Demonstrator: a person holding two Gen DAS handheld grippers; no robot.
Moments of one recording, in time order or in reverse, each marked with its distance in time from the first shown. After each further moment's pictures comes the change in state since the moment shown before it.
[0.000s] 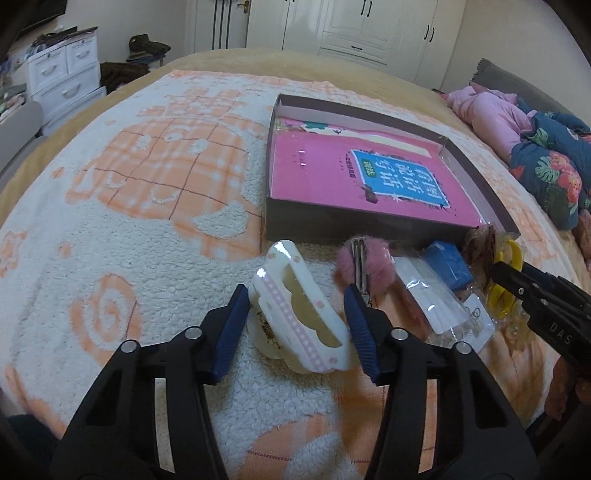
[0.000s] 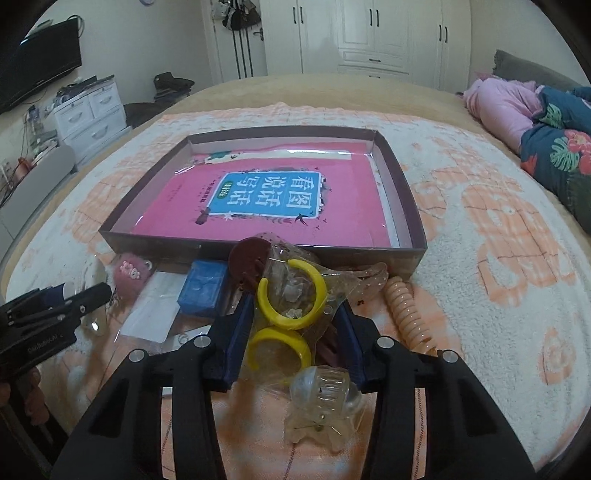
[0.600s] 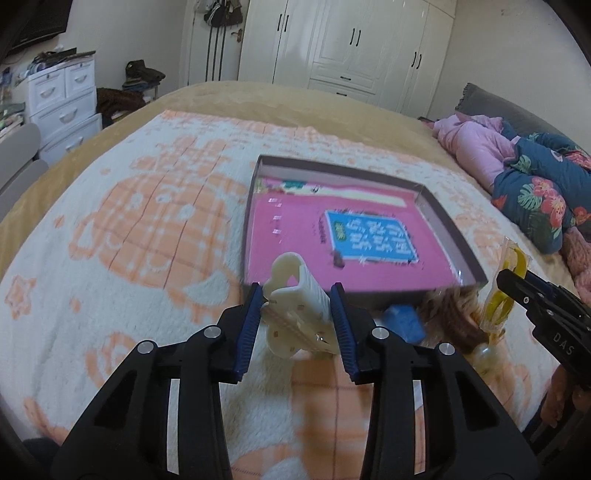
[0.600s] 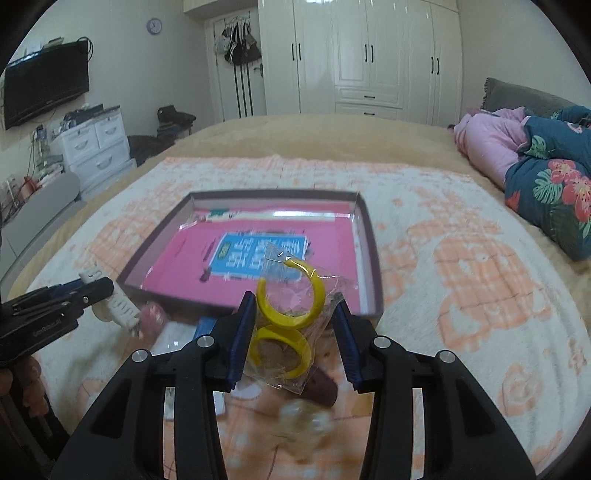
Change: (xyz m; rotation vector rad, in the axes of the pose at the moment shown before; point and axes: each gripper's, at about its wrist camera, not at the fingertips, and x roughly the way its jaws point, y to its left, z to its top) left arm -0.030 -0.019 0.039 0.009 -0.127 -0.041; right arm -0.049 -0.014 0.033 0.008 -0.155 -0.021
